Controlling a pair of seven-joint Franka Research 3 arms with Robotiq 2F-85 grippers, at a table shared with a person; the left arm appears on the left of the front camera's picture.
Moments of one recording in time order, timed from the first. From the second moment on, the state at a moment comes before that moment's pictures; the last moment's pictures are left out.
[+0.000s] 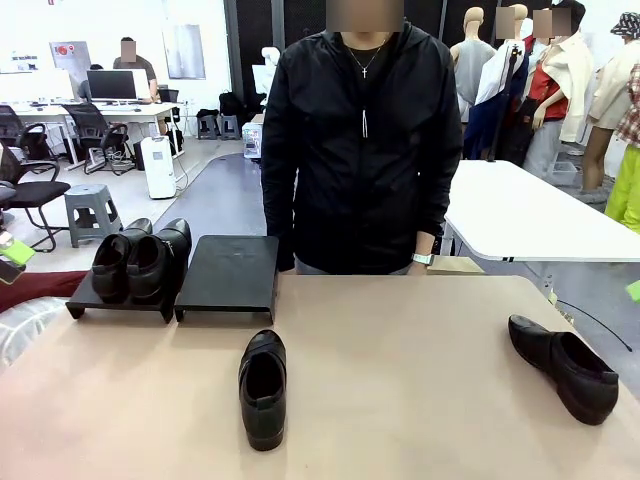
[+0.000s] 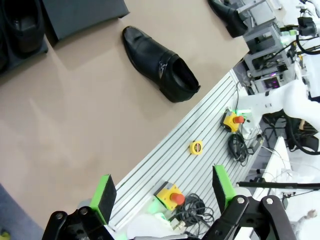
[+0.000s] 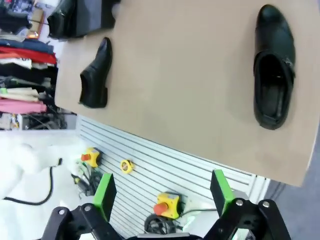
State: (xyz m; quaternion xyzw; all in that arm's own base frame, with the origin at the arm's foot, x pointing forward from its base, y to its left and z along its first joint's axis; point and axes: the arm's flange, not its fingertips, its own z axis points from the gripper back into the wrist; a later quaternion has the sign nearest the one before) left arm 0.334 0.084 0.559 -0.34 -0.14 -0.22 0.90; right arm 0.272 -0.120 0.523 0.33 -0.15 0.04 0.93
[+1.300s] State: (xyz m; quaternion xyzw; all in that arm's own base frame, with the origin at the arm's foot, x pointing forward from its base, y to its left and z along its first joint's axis) left arm 0.334 0.084 0.559 -0.34 -0.14 -0.22 0.90; right arm 0.275 -0.105 0.525 0.31 -0.13 0.04 0.94
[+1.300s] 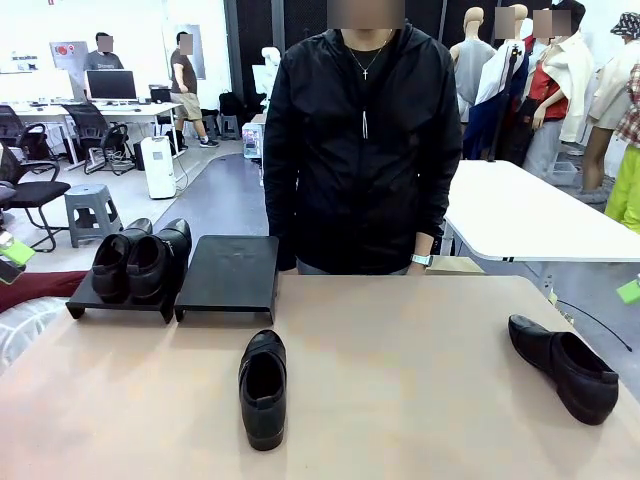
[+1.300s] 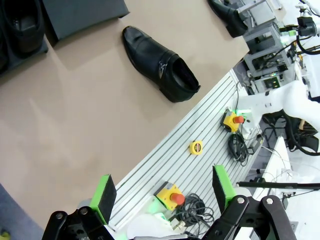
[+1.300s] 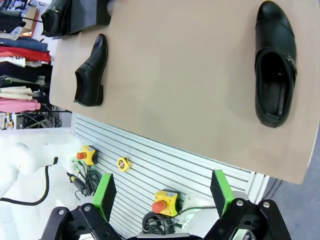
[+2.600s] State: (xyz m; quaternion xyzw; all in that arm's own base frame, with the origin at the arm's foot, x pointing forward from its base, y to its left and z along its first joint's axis) left arm 0.210 -0.300 0.508 -0.12 -0.01 -0.14 0.98; right arm 0.275 -0.105 0.525 0.31 -0.13 0.04 0.94
